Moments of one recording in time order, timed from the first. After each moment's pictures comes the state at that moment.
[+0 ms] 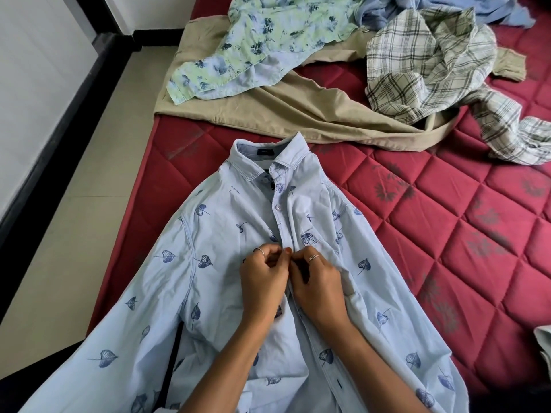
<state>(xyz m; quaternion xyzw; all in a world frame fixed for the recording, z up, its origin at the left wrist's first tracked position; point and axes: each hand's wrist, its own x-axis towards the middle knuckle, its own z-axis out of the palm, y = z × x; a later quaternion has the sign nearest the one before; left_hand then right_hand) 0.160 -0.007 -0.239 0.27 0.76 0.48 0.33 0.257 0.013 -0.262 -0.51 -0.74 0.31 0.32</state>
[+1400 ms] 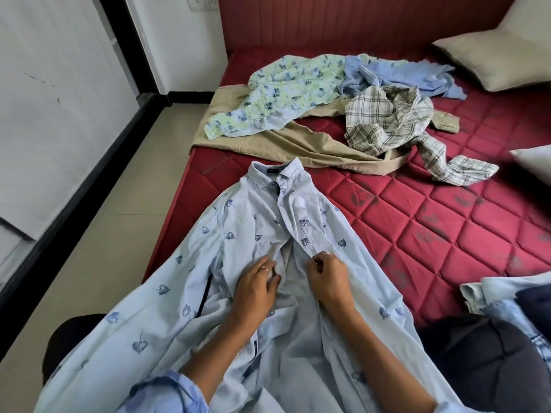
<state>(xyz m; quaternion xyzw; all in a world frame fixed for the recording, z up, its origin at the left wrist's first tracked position) 0.149 -0.112 -0.256 0.58 0.73 0.32 0.16 0.301 -0.044 -0.218 -0.60 -0.69 0.31 0.26</state>
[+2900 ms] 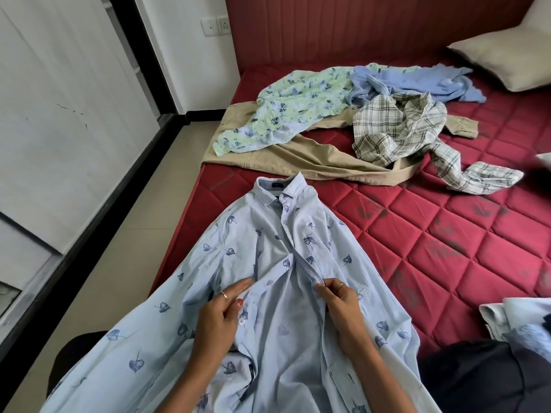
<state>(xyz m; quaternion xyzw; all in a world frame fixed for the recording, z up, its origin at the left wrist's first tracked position) 0.131 -0.166 -0.197 0.47 0.72 0.46 0.24 0.328 -0.054 -0.232 -0.48 -0.44 0.65 0.38</state>
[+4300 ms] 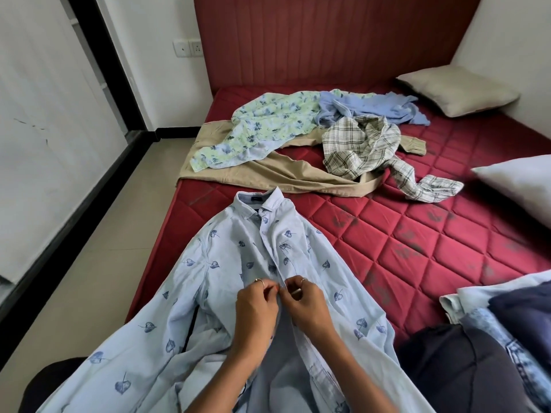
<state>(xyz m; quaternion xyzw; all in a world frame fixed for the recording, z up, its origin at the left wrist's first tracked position) 0.195 -0.113 -0.170 0.47 0.77 0.39 0.18 0.296 -0.070 -0.188 -0.52 -0.65 0.47 0.30</state>
